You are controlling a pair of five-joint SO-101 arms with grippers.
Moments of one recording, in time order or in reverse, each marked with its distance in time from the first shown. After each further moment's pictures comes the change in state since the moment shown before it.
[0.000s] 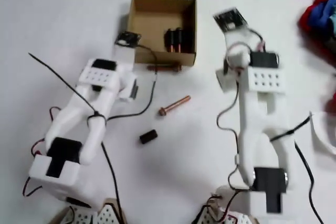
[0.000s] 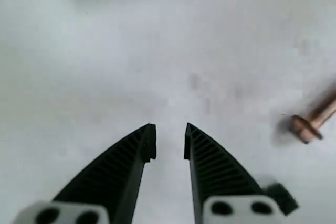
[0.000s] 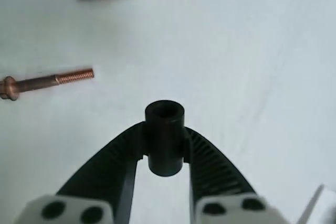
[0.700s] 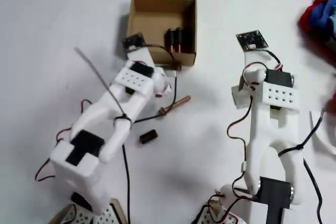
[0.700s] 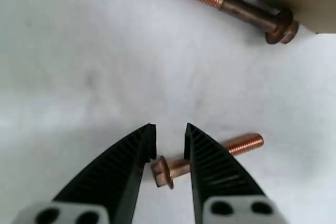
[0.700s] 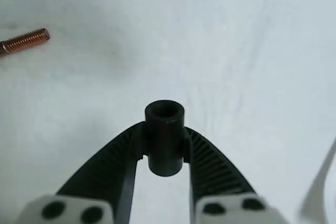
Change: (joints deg) left arm 13.5 8.4 -4.4 -8.2 48.4; right arm 7.9 -4.4 10.8 -3.0 0.0
